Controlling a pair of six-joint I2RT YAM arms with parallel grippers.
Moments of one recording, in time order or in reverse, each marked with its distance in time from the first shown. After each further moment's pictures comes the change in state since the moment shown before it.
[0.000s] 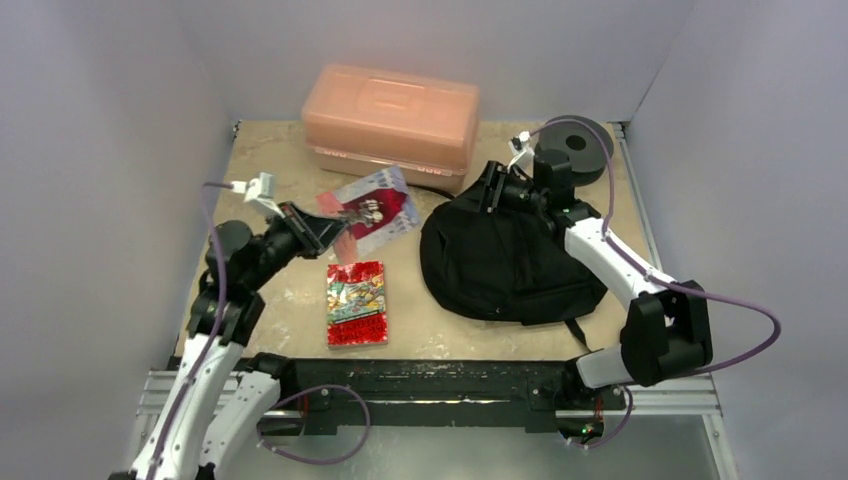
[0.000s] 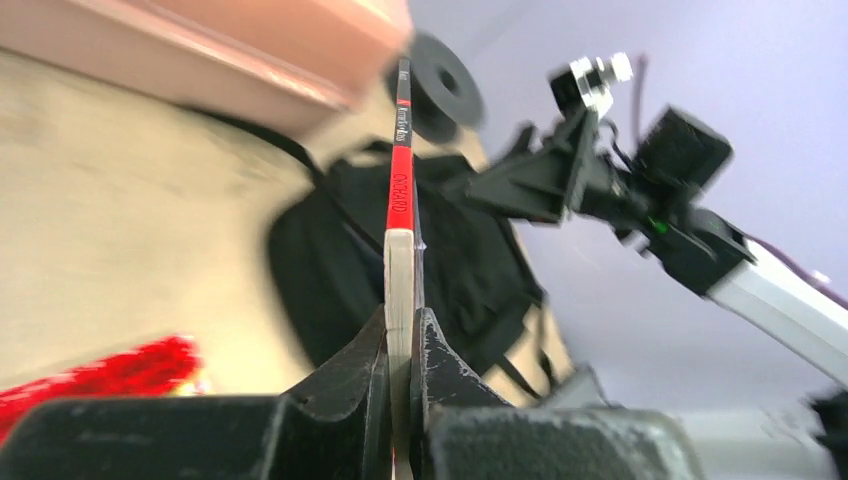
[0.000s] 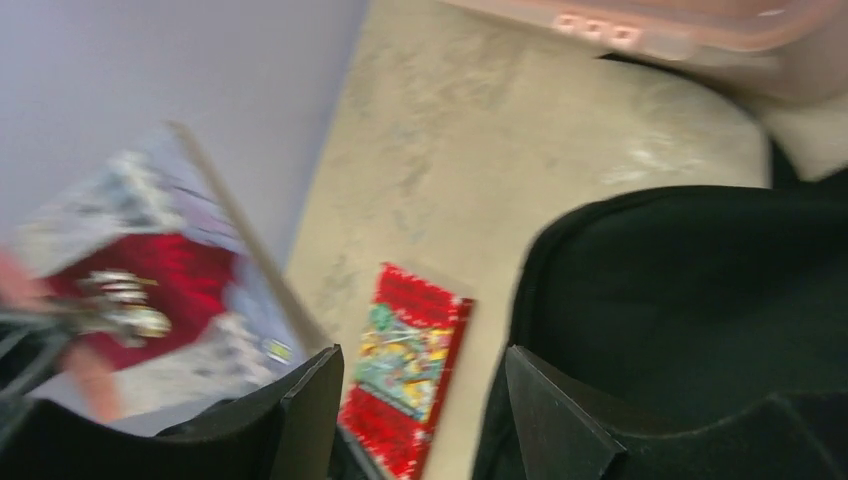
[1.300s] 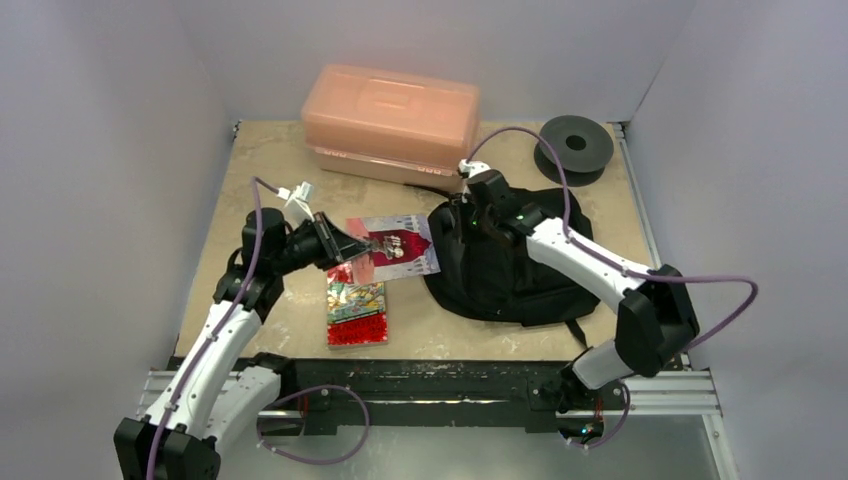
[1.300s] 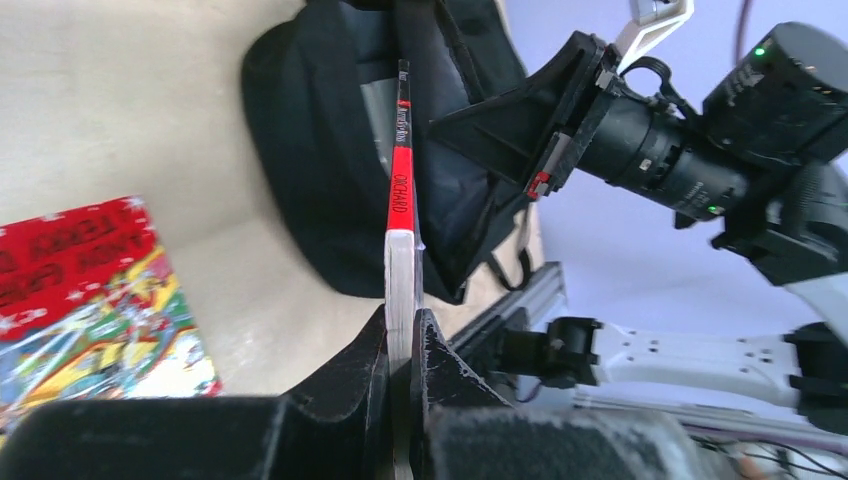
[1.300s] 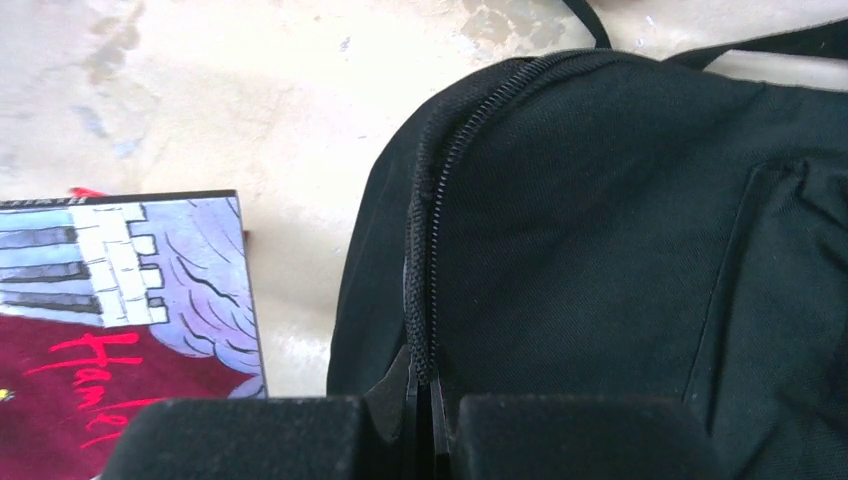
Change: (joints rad) left arm 0.000 0.123 -0.030 -0.173 0.075 0.018; right arm 0.368 0.113 0.179 -0.475 0.787 -0.341
